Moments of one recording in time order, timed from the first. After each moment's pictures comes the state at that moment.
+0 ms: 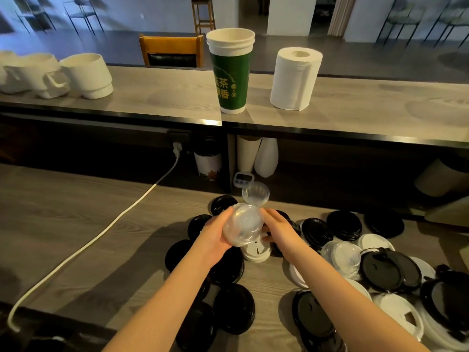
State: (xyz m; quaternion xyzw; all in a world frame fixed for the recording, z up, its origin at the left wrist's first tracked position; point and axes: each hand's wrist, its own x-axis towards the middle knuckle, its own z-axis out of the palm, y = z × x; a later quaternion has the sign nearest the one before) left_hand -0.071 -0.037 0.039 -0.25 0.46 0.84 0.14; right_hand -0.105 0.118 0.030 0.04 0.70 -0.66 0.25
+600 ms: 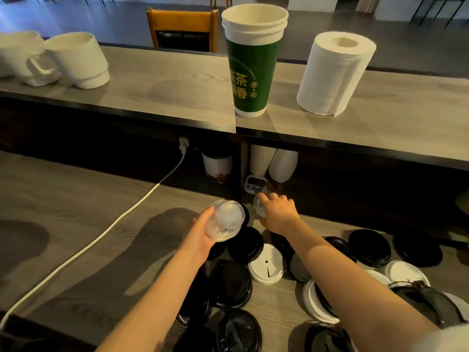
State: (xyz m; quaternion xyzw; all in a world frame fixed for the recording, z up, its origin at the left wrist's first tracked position) left_hand -0.127 -0.093 -0.001 -0.32 0.44 0.84 0.06; right_hand -0.227 0.081 -0.001 -0.21 0.96 0.01 0.18
